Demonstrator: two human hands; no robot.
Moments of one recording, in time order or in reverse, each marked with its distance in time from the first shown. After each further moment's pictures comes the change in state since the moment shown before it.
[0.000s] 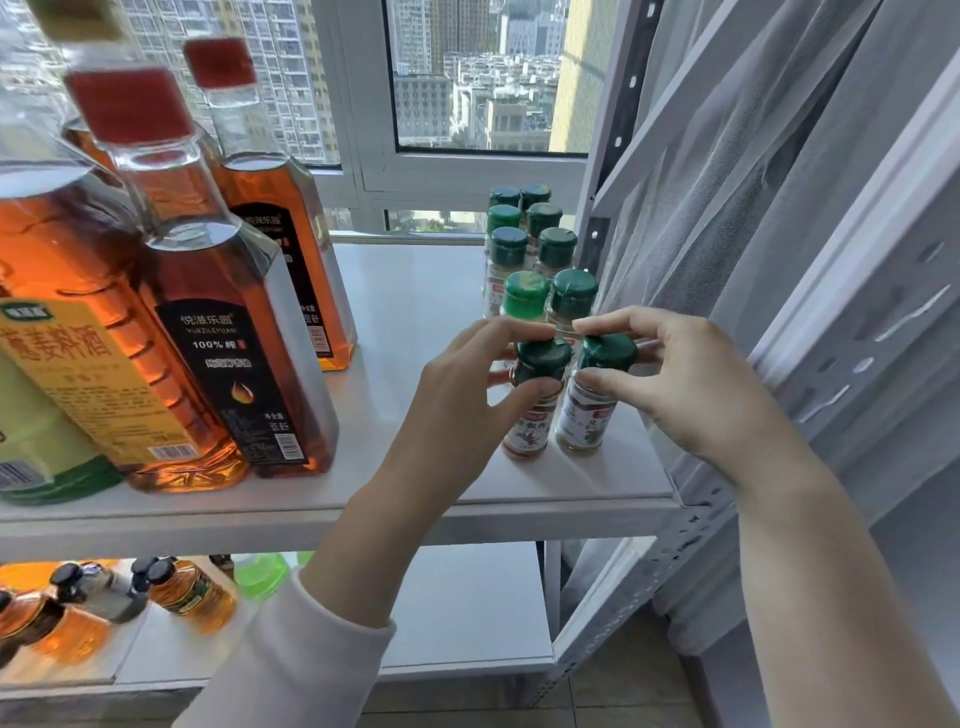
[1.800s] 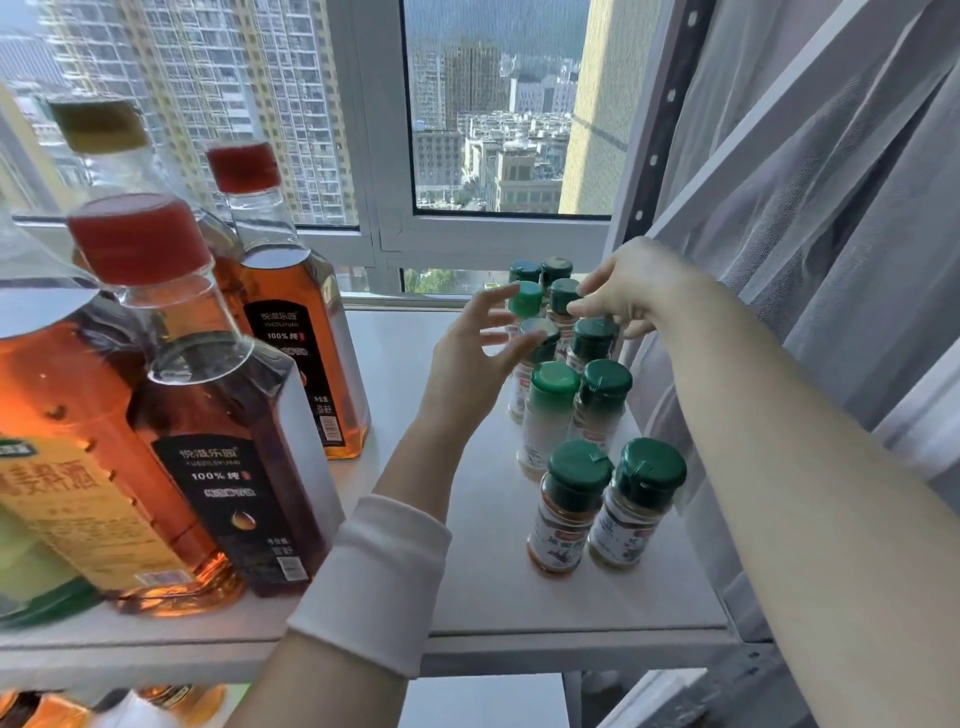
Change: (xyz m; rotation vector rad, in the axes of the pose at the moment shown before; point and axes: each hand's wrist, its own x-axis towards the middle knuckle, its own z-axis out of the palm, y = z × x) left_hand 0.111 -0.062 -0.006 -0.075 0.147 -0.173; right_hand 0.173 -0.031 -0.004 -0.242 -0.138 0.313
